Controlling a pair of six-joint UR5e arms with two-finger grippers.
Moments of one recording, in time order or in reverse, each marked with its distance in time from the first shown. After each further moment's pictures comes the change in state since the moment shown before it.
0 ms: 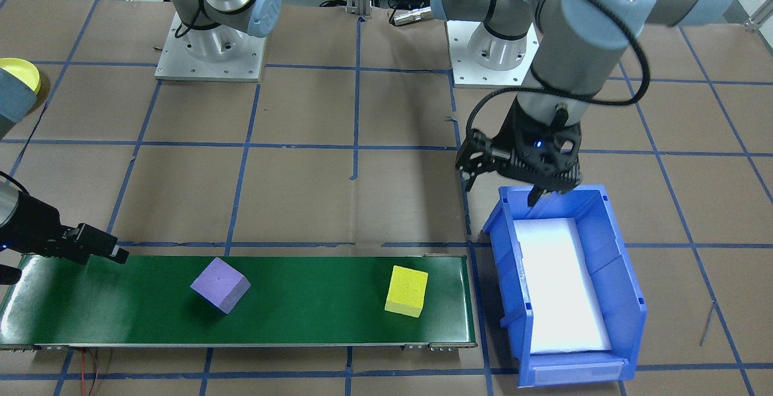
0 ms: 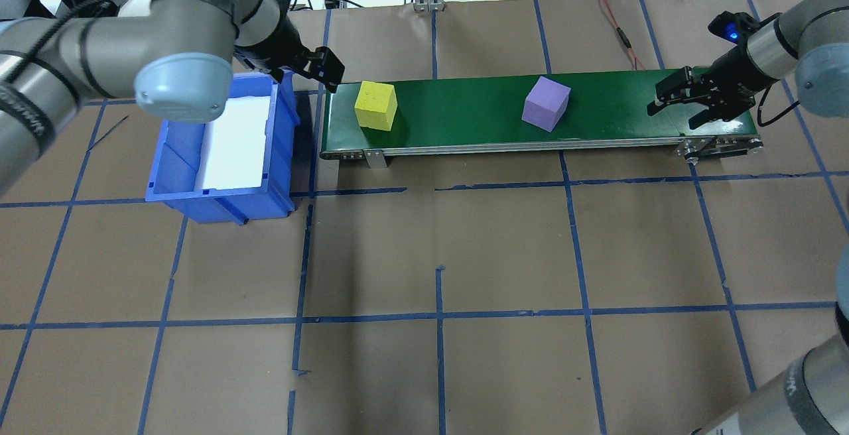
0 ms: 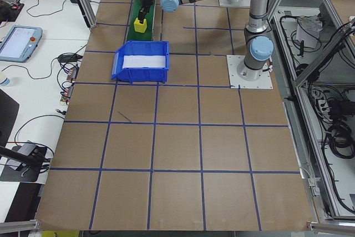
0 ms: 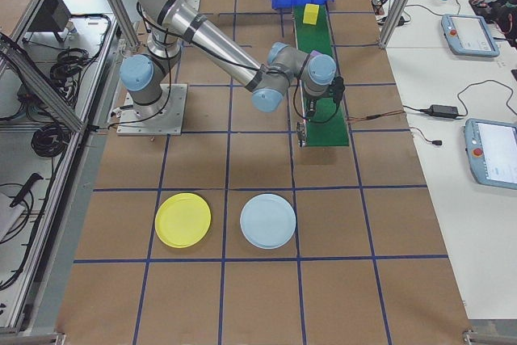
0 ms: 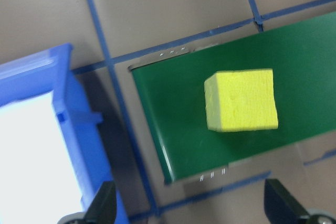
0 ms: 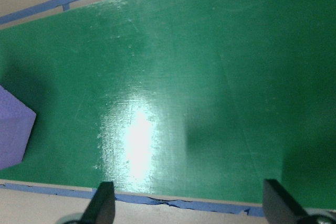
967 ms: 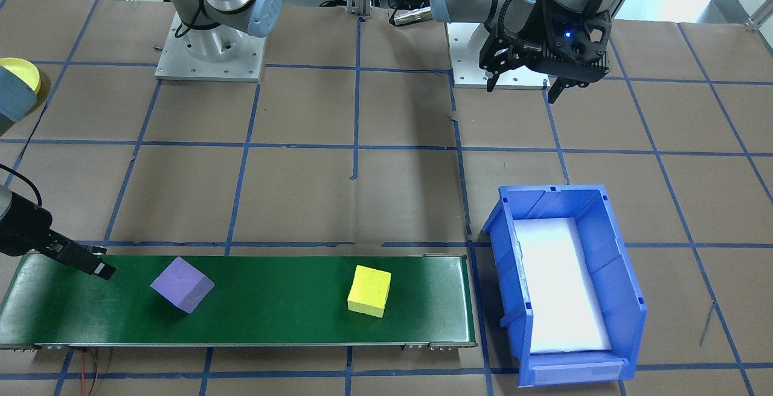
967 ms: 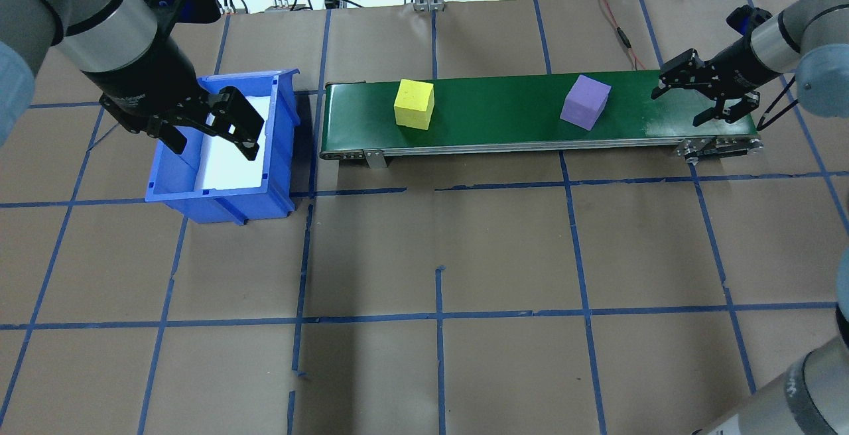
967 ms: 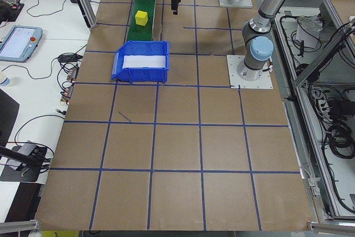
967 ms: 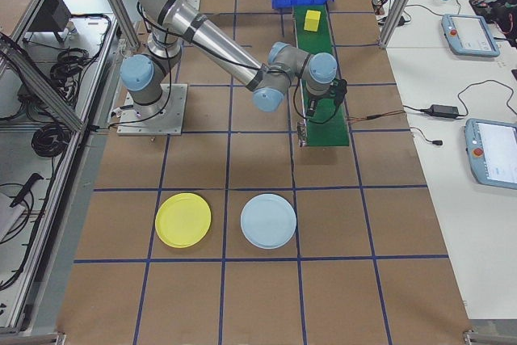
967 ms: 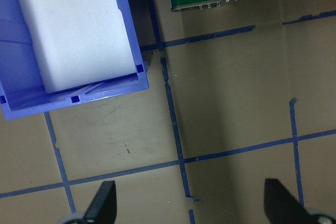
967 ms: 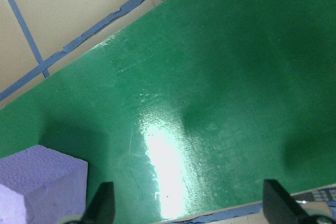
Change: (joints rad) left arm 0.037 0.185 -0.010 -0.330 0.027 -0.024; right arm 0.000 -0.001 -0.001 -0.066 -0.003 0.361
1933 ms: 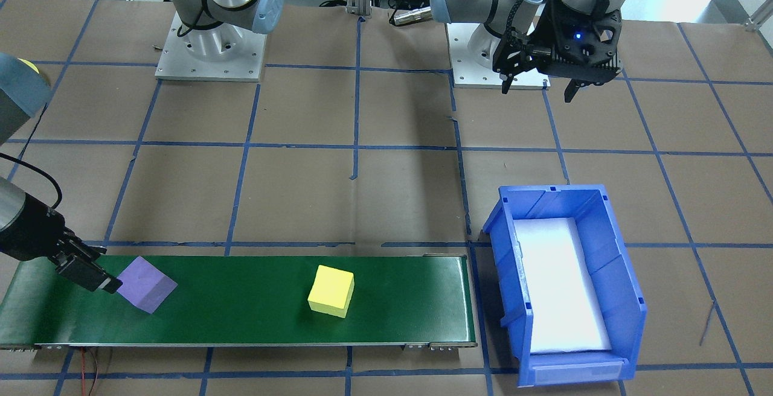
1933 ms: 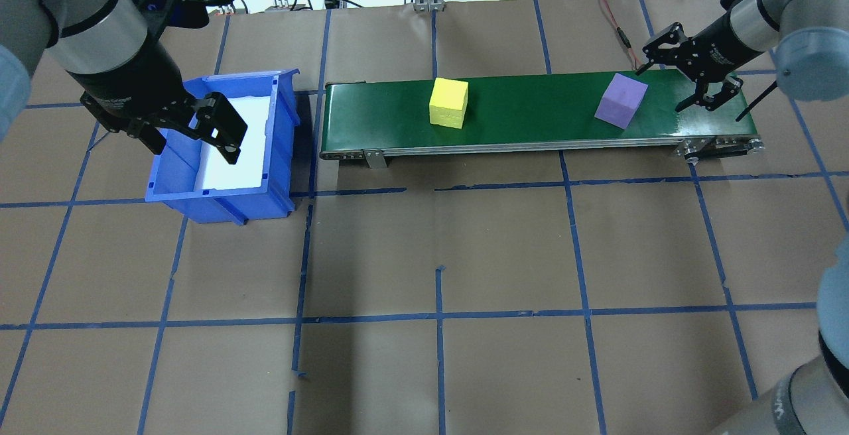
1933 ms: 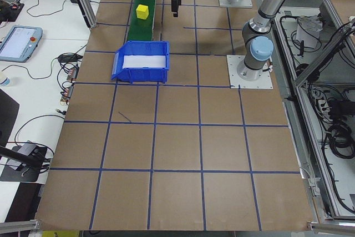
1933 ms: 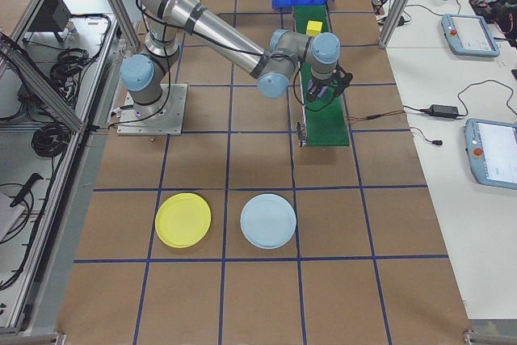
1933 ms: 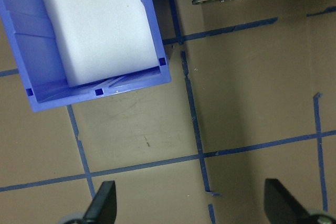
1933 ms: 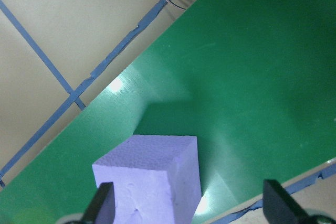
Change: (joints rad) left arm 0.009 0.002 -0.005 0.001 0.080 0.010; right arm 0.075 -0.016 -0.038 -0.010 -0.017 0.320
